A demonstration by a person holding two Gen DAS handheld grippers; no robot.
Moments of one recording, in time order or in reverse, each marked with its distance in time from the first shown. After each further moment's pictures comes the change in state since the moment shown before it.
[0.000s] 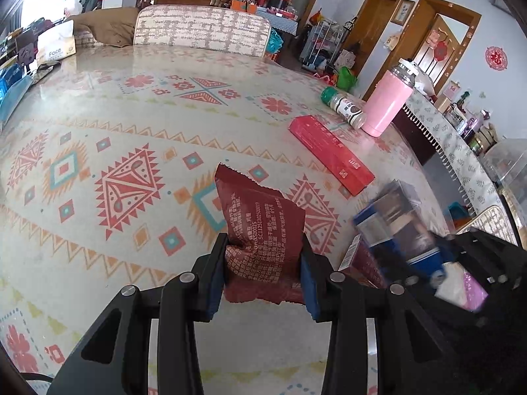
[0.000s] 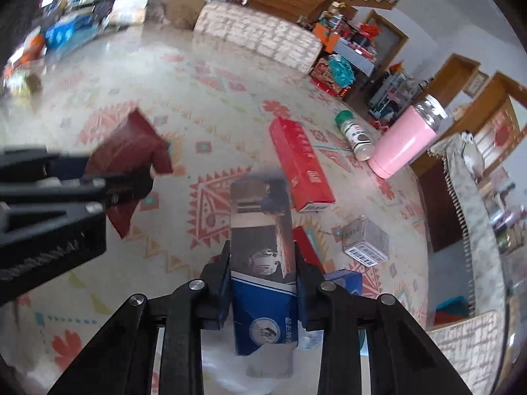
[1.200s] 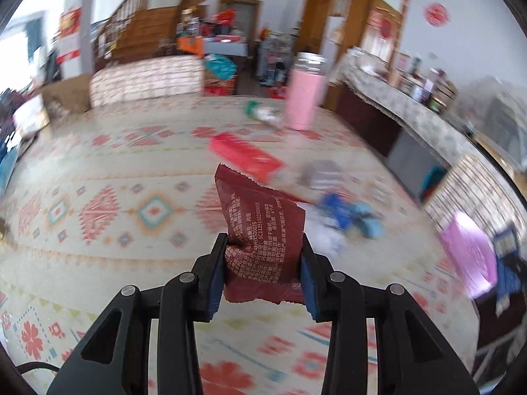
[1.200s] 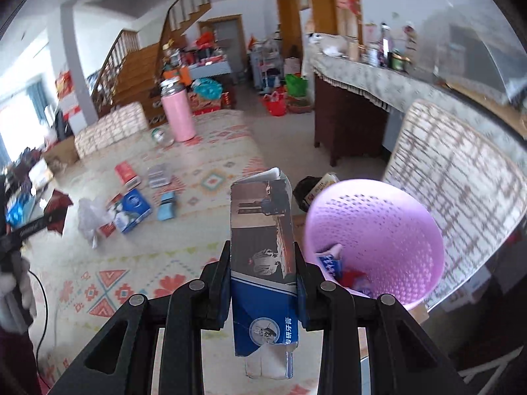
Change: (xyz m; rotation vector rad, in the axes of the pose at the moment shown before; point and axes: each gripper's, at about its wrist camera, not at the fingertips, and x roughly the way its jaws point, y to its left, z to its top) left arm -0.068 -0.113 -0.053 0.294 -0.106 -0.050; right arm -0.187 -0.208 -0.297 0.775 -0.152 -0.074
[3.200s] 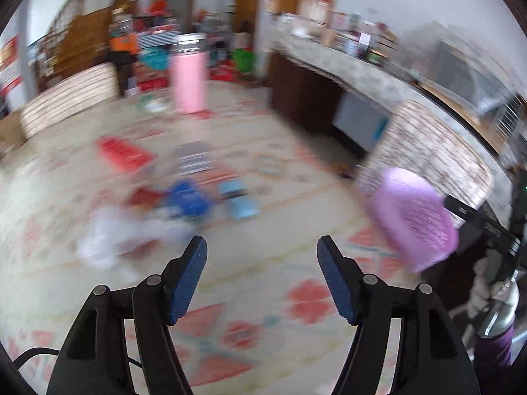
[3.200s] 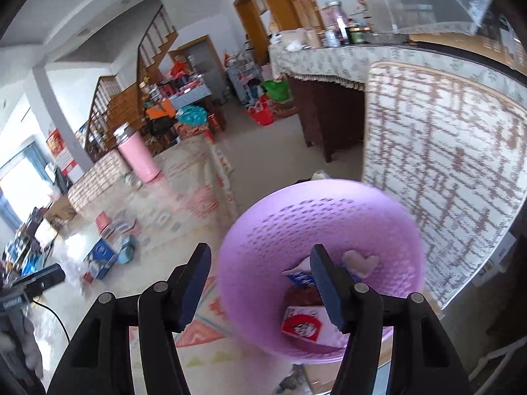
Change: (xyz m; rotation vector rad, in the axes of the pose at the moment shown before) left arm 0.011 -0.109 0.000 0.132 0.111 -0.109; right arm 0.040 -0.108 0.013 0.199 -0.043 0.084
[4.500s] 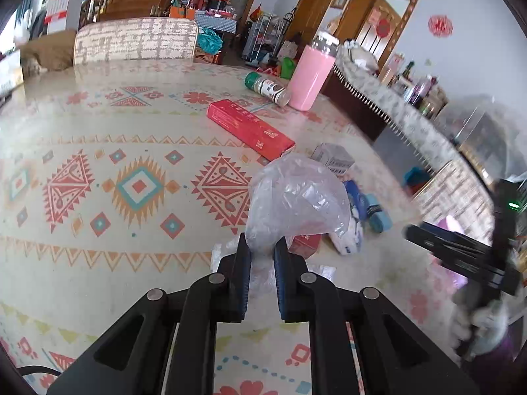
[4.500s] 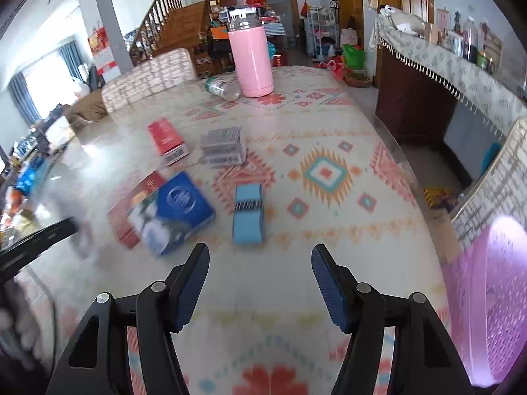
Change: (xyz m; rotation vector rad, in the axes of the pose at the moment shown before) left arm 0.021 0.183 -0.029 -0.259 -0.046 -0.054; right arm 0.155 0.243 -0.027 -0.338 0.242 0.050
